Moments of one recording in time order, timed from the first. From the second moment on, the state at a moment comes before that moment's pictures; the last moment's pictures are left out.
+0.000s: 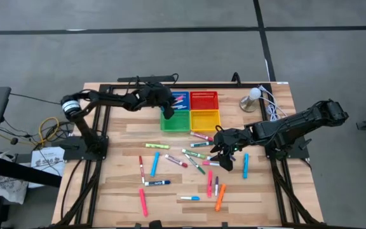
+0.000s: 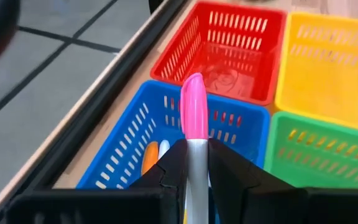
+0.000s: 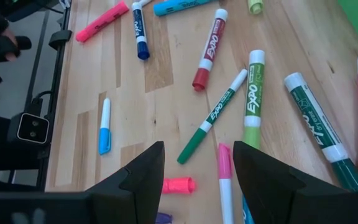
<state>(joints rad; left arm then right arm) 0.51 1.73 0.86 0.30 0.09 0.20 0.19 1.25 0.73 -0.24 -0.10 0.42</state>
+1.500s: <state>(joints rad) 0.53 1.84 0.92 0.21 0.09 0.18 0.19 1.25 0.73 -0.22 -0.10 0.42</state>
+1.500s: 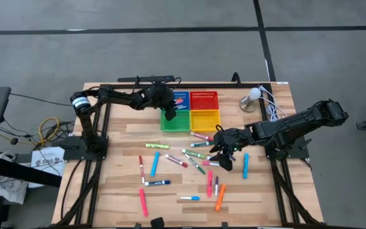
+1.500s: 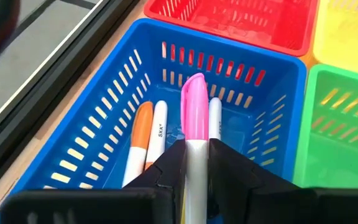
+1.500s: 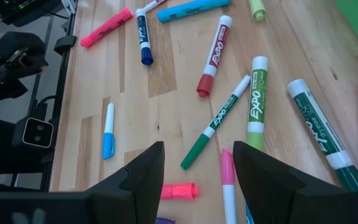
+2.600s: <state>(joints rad) 0.14 1.27 0.91 0.21 0.09 -0.07 0.19 1.25 0.73 -0.22 -0.11 0.42</state>
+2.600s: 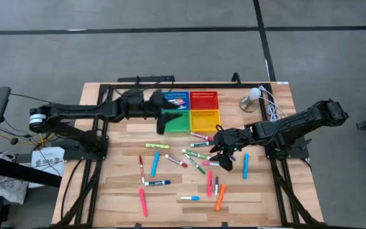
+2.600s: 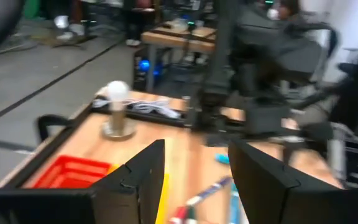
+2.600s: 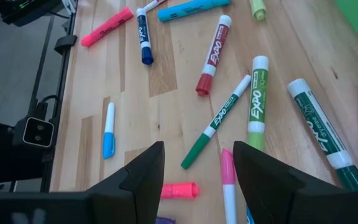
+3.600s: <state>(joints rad) 0.01 1.11 0.61 0.22 0.04 -0.30 0.42 1.27 0.73 -0.30 -0.20 0.93</state>
